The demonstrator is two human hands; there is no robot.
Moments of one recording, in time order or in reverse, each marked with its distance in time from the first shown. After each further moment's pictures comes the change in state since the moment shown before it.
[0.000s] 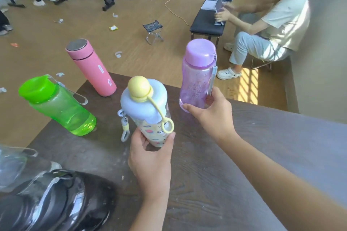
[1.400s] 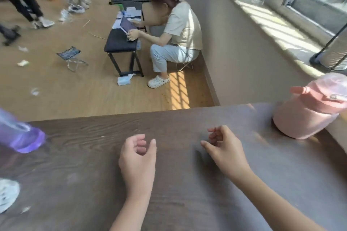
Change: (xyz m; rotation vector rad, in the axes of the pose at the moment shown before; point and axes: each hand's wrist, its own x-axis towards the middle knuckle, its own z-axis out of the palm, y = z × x) left_hand -0.165 0.040 0.167 0.263 -0.472 0.090; right_hand -0.105 0.148 -0.294 -0.167 0.260 0.292
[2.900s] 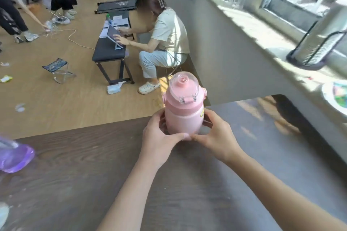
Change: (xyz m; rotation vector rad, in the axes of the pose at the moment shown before) left_hand 0.023 0.048 0.036 -0.116 -0.603 0.162; right_hand 0.016 -0.030 -0.013 0.129 -0.068 -0.208
